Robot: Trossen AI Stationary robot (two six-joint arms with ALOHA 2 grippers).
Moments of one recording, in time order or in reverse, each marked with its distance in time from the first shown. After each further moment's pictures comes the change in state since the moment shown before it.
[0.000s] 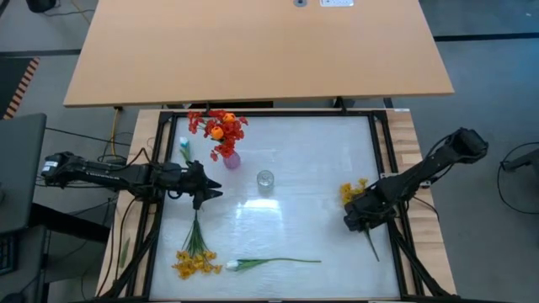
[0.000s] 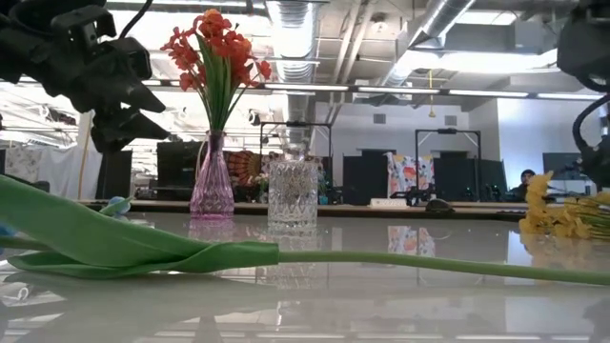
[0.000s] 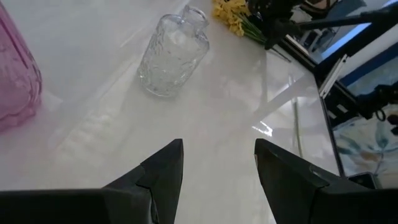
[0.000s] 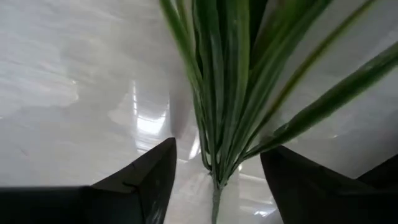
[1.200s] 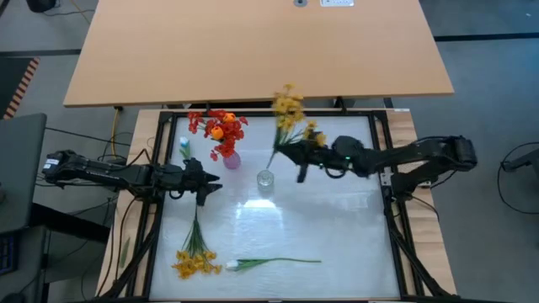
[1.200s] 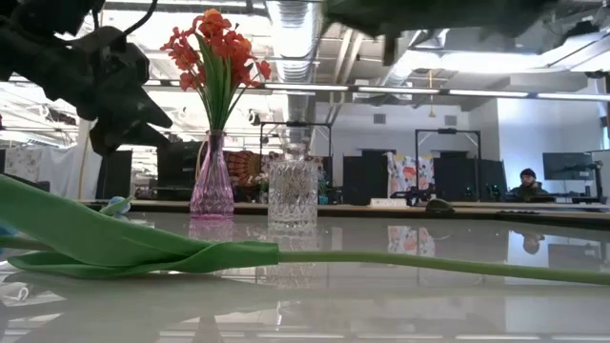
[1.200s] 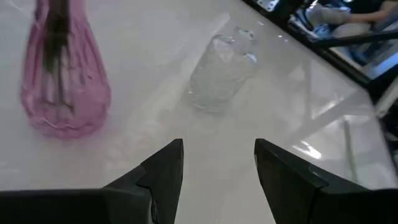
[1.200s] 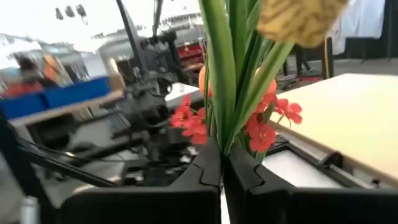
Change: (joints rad) left arm -0.034 0.004 0.000 -0.045 -0.215 0.024; right arm -0.501 0.206 0.362 1.339 0.490 -1.500
